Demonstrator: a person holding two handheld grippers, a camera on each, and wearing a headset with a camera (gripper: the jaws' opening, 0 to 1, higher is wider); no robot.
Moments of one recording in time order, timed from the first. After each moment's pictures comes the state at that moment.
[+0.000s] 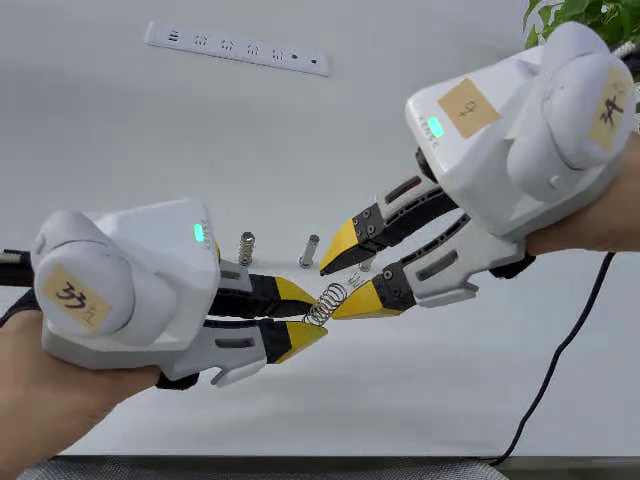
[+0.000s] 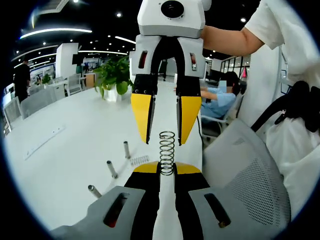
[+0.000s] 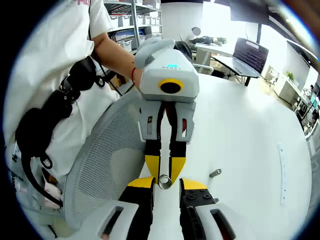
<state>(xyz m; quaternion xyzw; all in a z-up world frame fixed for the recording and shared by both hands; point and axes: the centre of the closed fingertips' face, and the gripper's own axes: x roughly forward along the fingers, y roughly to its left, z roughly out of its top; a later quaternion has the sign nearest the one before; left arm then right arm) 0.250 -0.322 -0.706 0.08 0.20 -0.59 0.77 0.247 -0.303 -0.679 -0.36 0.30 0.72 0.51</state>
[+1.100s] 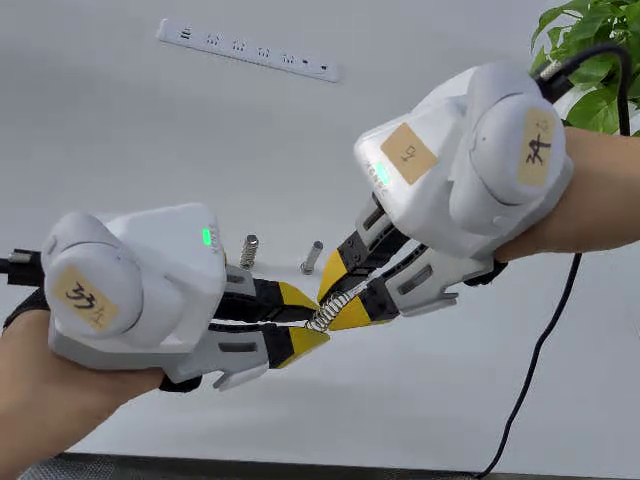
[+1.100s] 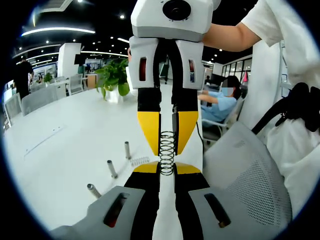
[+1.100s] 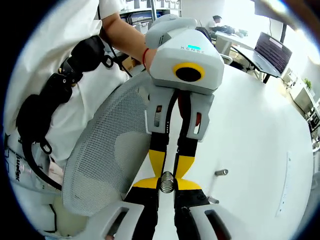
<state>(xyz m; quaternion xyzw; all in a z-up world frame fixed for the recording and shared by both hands) 0.253 -0.319 -0.709 0.06 0.20 -0.59 0.78 0.243 -0.303 -0.697 -0.42 0.32 0.73 0.44</state>
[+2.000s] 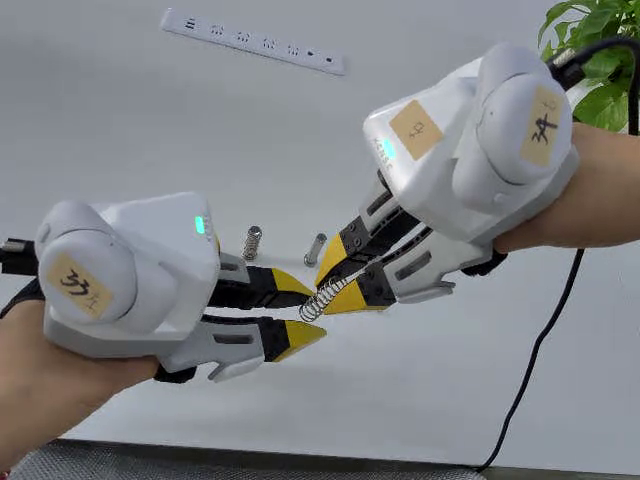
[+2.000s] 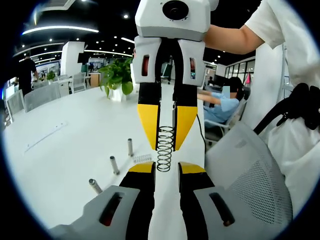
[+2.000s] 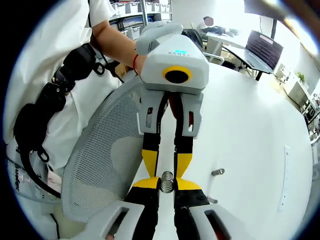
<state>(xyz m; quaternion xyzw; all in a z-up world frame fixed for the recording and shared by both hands) 0.255 -0.311 -0.711 0.05 0.20 -0.58 0.79 0.250 -0.298 -0.696 -0.40 0.32 0.71 0.48</state>
